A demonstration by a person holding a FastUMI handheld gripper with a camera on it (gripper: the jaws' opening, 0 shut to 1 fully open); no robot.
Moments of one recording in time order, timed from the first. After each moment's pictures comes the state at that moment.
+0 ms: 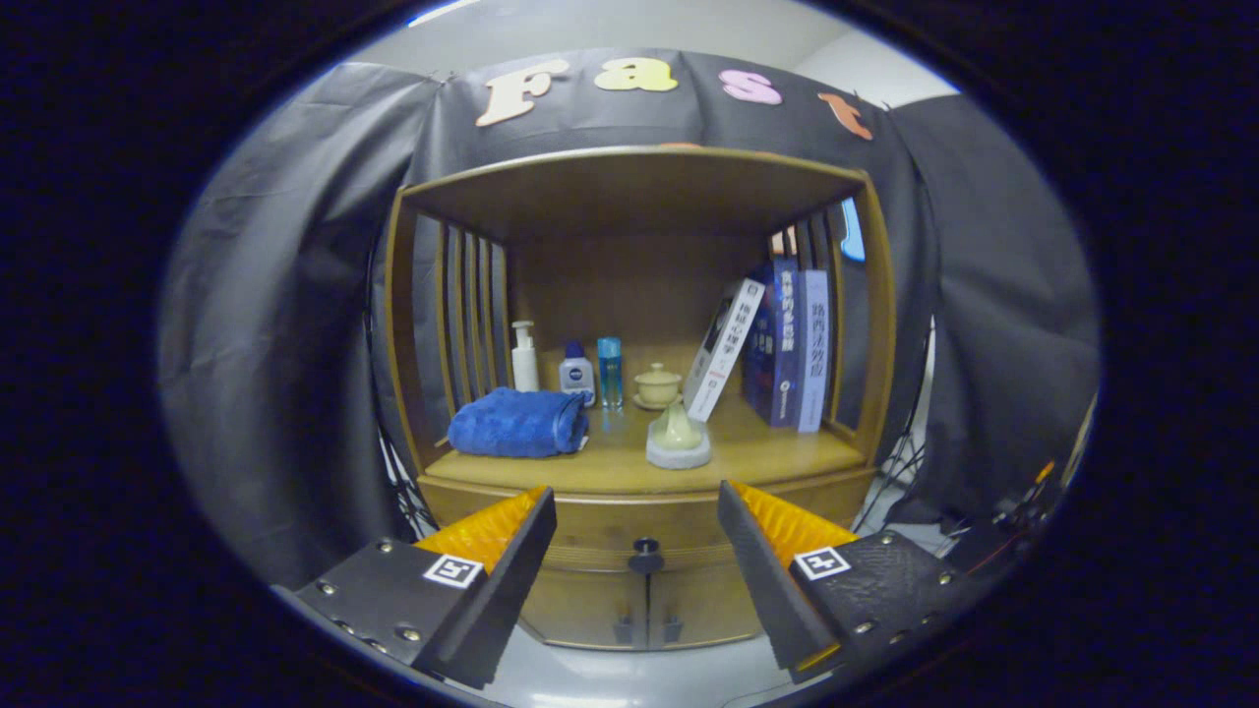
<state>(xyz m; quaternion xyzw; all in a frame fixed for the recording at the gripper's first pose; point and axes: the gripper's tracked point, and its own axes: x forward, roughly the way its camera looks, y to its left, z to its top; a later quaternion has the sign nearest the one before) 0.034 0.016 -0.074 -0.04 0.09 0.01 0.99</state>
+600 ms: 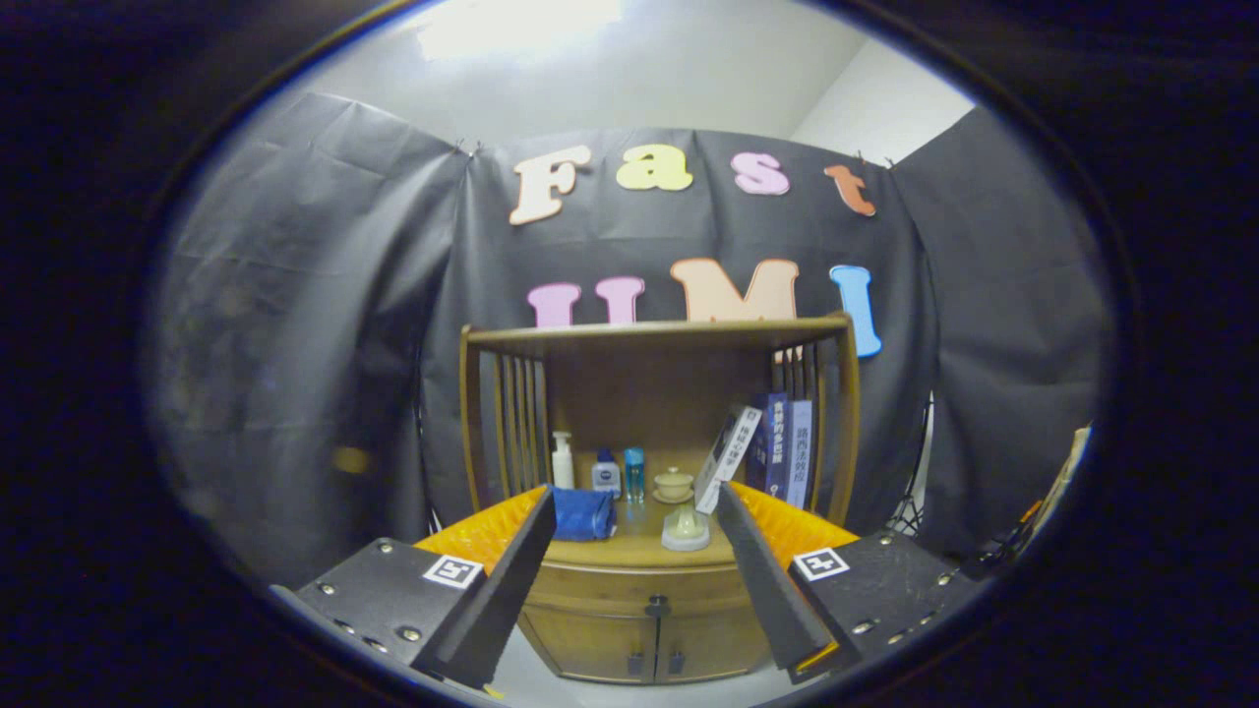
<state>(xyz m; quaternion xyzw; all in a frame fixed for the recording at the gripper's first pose) -0.062 0.034 0.076 0.00 -0.04 0.04 1.00</state>
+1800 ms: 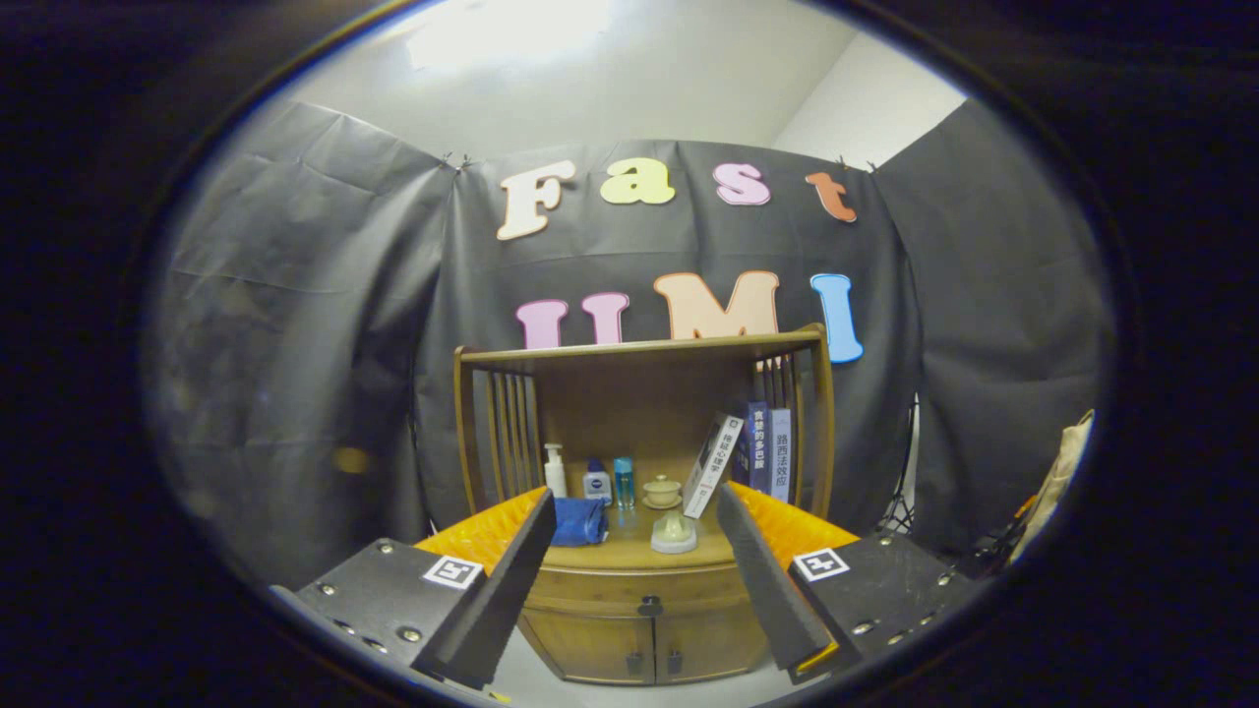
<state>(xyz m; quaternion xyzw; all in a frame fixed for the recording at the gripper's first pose) -0.072 0.023 0.068 0.00 -0.03 0.02 1.00</state>
